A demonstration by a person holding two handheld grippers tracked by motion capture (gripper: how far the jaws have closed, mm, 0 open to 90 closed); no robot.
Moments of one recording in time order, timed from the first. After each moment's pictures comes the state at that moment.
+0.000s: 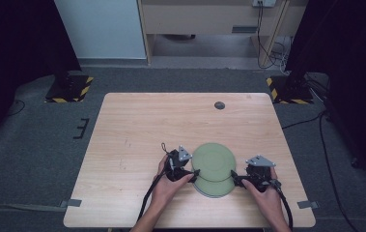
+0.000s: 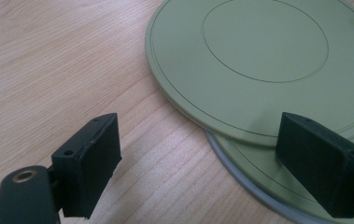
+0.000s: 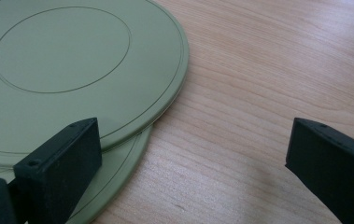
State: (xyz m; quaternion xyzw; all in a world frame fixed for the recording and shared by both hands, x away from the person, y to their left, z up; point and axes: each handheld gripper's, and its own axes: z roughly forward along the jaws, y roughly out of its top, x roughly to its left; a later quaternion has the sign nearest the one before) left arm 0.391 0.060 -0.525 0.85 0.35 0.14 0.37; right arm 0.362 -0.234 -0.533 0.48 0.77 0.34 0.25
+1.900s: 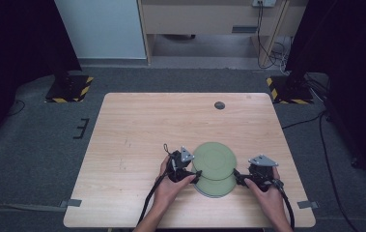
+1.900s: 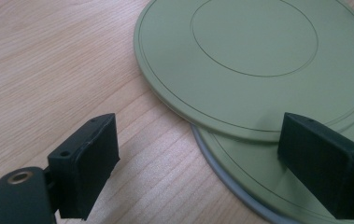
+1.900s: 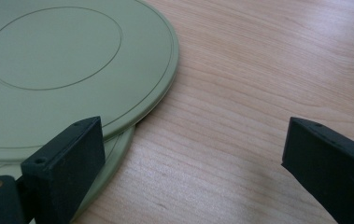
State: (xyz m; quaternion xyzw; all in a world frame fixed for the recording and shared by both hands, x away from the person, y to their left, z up) left arm 0.389 0.053 -0.527 0.85 0.36 0.14 0.37; right arm 0.363 -0.241 -0.534 0.49 0.76 0.34 0.25
